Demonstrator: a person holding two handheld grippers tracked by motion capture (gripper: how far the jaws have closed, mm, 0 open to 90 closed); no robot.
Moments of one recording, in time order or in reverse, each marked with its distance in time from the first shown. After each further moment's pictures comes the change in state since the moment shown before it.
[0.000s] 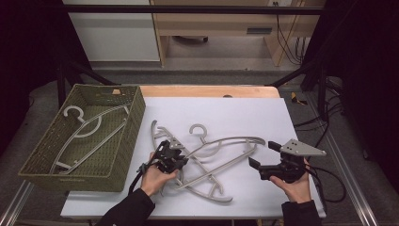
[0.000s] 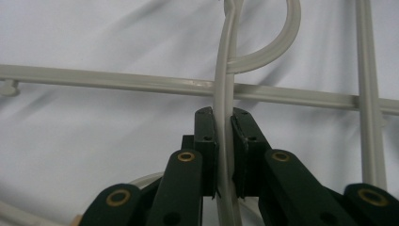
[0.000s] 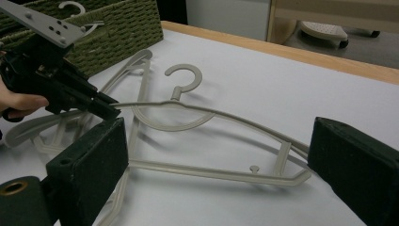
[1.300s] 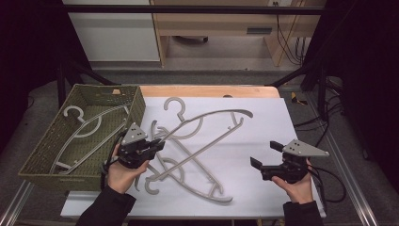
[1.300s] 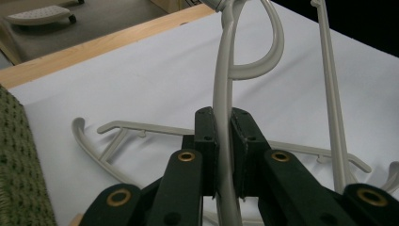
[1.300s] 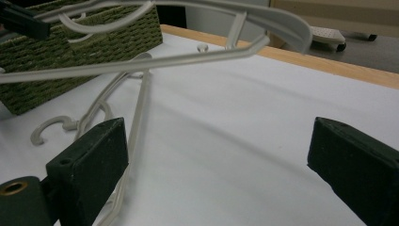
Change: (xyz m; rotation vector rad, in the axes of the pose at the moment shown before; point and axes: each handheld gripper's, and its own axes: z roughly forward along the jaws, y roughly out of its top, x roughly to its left) left arm 0.021 0.004 -0.126 -0.285 0.071 -0.032; right arm -0.001 0.001 -0.005 -0.012 -0.001 0.000
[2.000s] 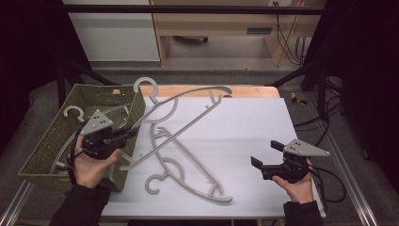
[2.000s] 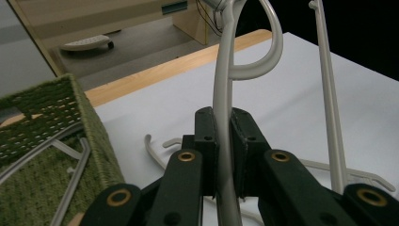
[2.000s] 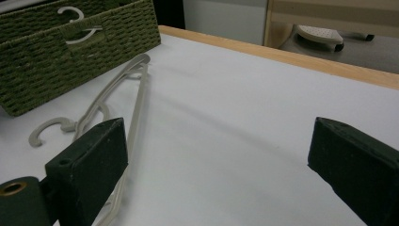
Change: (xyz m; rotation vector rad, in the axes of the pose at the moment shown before) left arm 0.043 0.019 -0.062 -0.101 0.091 -0.010; right arm -0.001 0.001 -0.001 -0.001 -0.005 0.001
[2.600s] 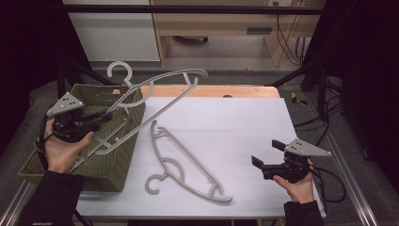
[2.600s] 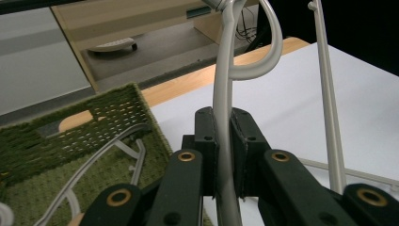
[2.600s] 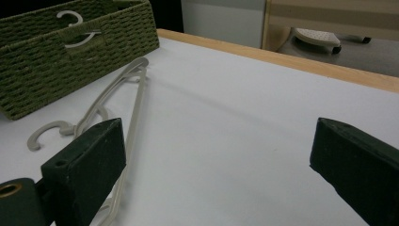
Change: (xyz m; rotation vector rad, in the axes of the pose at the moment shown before) left arm 0.060 0.016 -0.024 -0.003 0.072 -0.018; right arm -0.001 0.001 -0.001 -0.016 -0.008 0.009
